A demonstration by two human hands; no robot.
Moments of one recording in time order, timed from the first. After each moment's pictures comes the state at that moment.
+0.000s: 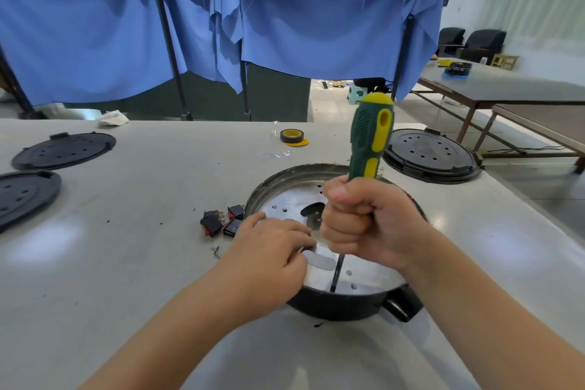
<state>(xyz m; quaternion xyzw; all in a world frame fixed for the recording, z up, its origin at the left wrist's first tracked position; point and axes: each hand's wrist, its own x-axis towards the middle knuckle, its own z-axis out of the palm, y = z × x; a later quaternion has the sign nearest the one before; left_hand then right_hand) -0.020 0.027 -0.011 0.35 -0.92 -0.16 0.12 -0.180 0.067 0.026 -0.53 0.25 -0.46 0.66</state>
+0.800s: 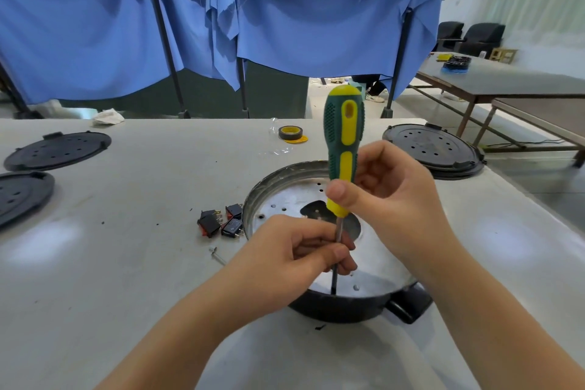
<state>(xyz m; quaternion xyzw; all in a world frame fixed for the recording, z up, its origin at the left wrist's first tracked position) -0.028 0.038 -0.006 0.22 -0.78 -0.52 0.26 -0.178 0.081 0.025 -0.57 0.43 -0.65 0.26</state>
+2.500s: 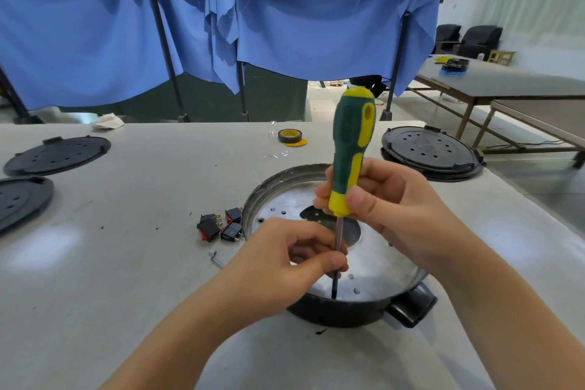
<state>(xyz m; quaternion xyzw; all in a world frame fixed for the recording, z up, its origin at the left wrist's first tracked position) -0.025 0.032 -0.010 0.22 -0.81 -0.46 0.28 -0.202 0.081 0.020 -0.58 0.37 -0.58 0.44</state>
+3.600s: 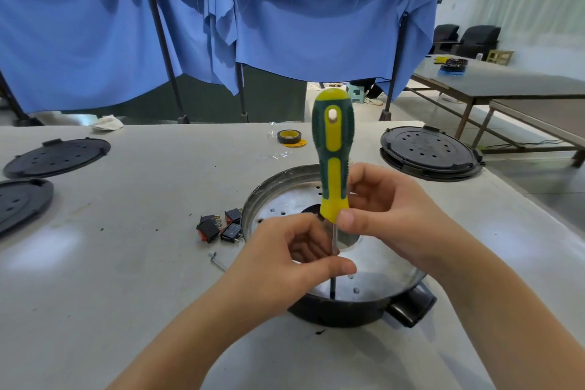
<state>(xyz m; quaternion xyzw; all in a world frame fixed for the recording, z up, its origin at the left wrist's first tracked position) -0.028 0.036 -0.012 0.24 -0.79 -0.44 0.34 -0.202 0.076 0.016 -0.58 0.39 -0.55 0.45</state>
